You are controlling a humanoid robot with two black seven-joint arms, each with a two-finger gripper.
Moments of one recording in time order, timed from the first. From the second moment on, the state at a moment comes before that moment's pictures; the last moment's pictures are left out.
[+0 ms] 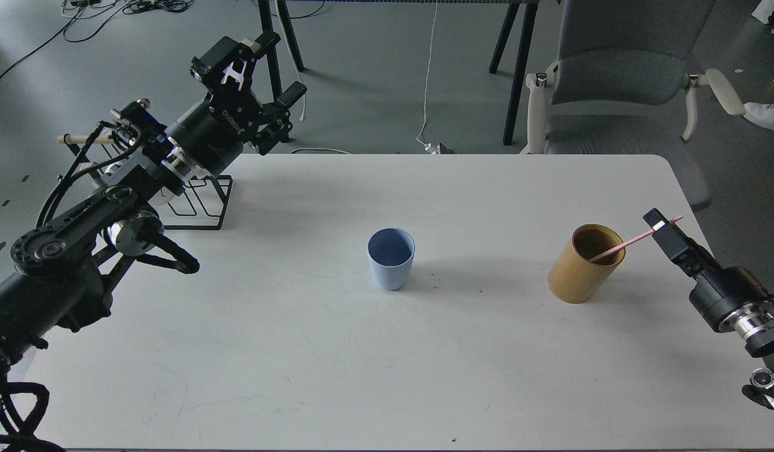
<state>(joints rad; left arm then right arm) -0.73 0.38 -0.77 -0.93 0.61 -0.49 -0.49 0.32 -0.84 0.45 1.19 -1.03 -0.49 0.49</state>
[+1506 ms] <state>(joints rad) -0.69 0.37 -0.77 -0.93 0.60 -0.49 -0.49 0.37 -0.88 0.43 1.22 -1.04 -0.49 0.49</state>
